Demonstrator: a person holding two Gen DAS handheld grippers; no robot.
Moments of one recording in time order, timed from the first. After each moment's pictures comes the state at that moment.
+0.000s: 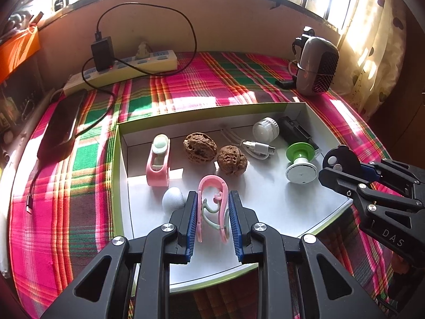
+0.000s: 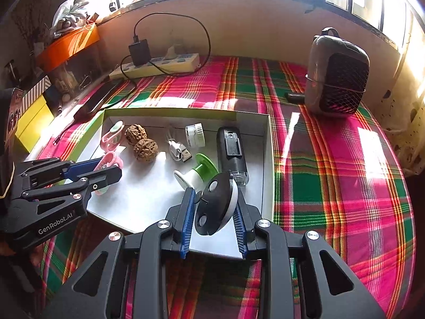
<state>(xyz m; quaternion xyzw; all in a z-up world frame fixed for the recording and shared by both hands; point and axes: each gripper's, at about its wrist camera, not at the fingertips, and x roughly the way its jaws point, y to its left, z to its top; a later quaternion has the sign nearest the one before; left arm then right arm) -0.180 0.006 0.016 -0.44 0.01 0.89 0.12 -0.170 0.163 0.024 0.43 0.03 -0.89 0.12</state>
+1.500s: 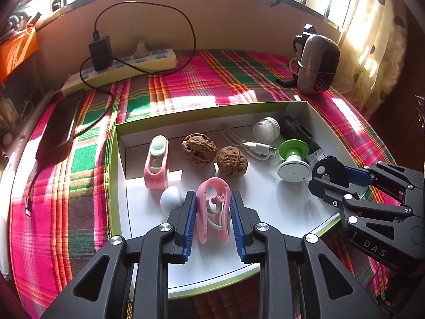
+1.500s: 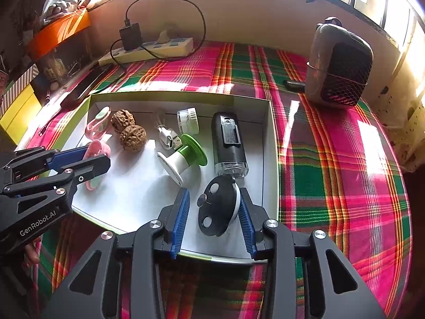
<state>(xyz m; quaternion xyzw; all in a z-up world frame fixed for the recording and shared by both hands) -0.184 0.007 0.014 -0.44 0.01 0.89 0.12 -0.180 0.158 0.011 0.46 0.05 -0.88 0.10</state>
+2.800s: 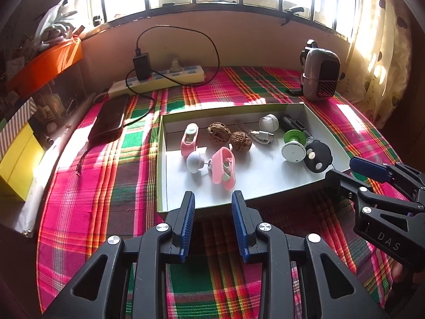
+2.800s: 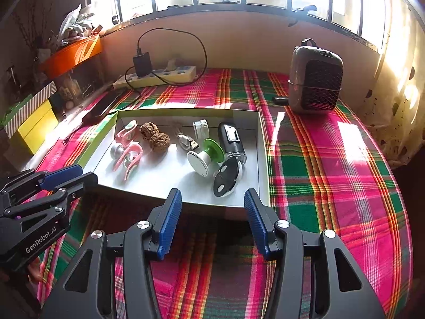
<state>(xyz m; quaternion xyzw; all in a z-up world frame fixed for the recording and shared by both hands) -0.104 0.003 0.040 -0.40 0.03 0.92 0.04 -0.115 0.160 0.036 0.40 0.02 -0.91 0.10</state>
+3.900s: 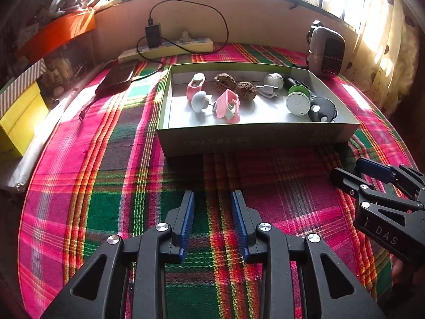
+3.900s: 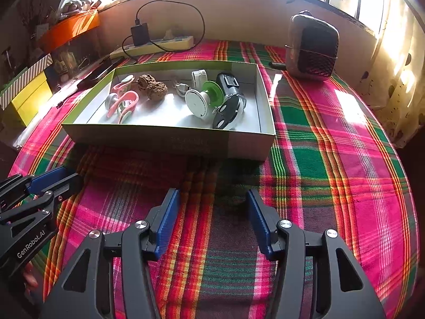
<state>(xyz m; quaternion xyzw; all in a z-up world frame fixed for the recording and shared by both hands) -0.065 0.000 0.000 -0.43 0.00 0.90 0.02 -0.084 0.163 -0.002 0.43 0.04 -0.90 0.08</state>
